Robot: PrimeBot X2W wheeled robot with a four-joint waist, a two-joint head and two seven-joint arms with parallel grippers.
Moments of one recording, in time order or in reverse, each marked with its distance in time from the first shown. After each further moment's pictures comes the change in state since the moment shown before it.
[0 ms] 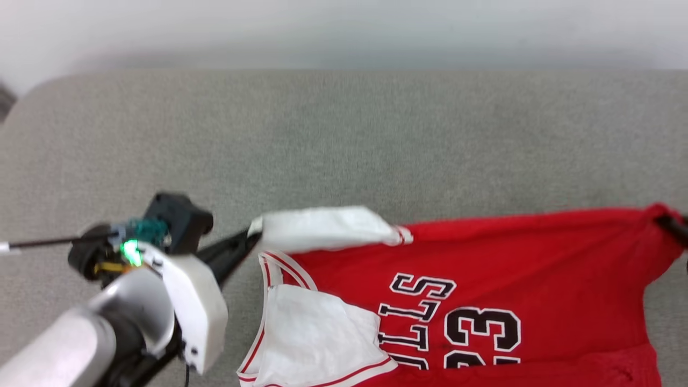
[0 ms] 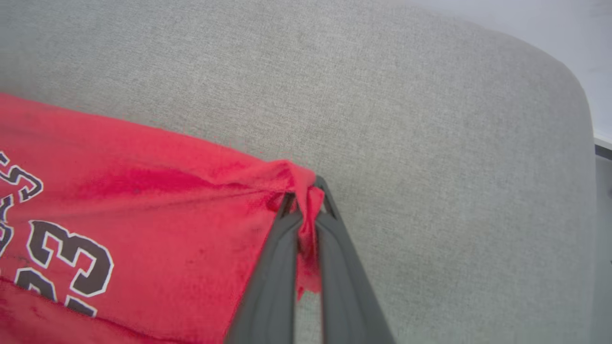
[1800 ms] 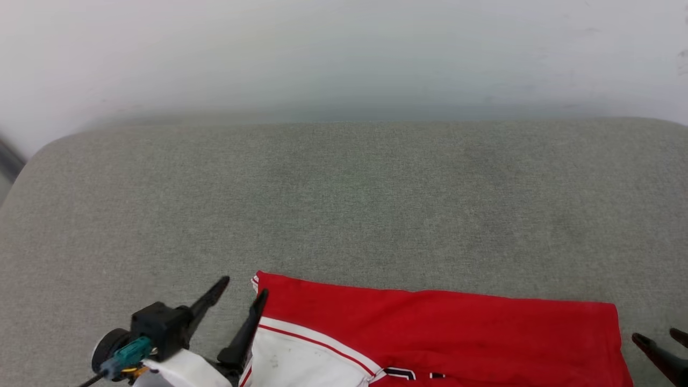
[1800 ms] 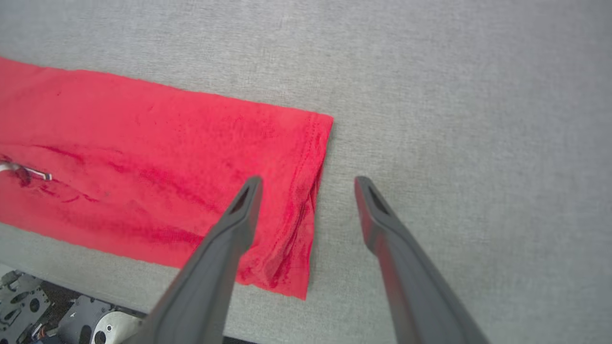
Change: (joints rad) left arm 0.321 -0.156 -0.012 0.222 0.084 0.068 -0.560; right arm 0.487 0.132 -0.267 -0.165 -0.033 0.000 0.056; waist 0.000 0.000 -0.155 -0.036
